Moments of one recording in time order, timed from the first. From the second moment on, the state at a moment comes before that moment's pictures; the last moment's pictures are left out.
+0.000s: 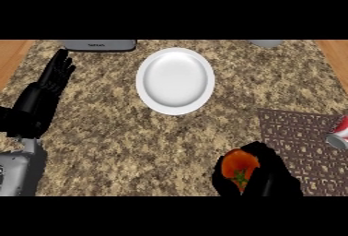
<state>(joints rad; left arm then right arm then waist) -0.27 0.29 0.08 -1.61 0.05 -0.06 0.12 0.06 -0.02 0.67 -2.01 1.69 -0.13 1.22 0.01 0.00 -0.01</state>
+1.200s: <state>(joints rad) -0.35 0.26 0.03 -1.59 0.05 -0.08 0.13 -0.74 -0.01 0.28 -1.35 1.30 -0.17 1.19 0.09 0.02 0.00</state>
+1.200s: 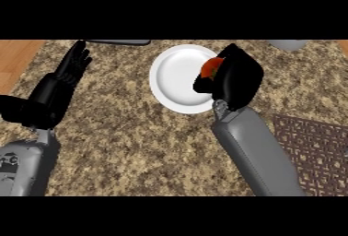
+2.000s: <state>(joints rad) -0.37 0.24 0.02 -1.58 0.04 -0.08 0.12 -0.94 -0.01 0.04 -0.80 1.11 -0.49 1.06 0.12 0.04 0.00</state>
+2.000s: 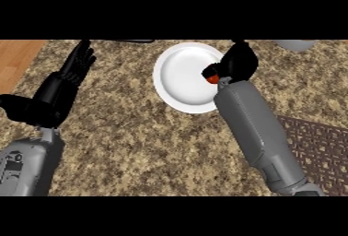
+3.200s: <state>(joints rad) -0.33 0.27 0.08 -1.57 0.04 -0.08 0.12 -0.94 0.00 0.12 -0.73 0.95 -1.22 1.00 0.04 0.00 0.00</state>
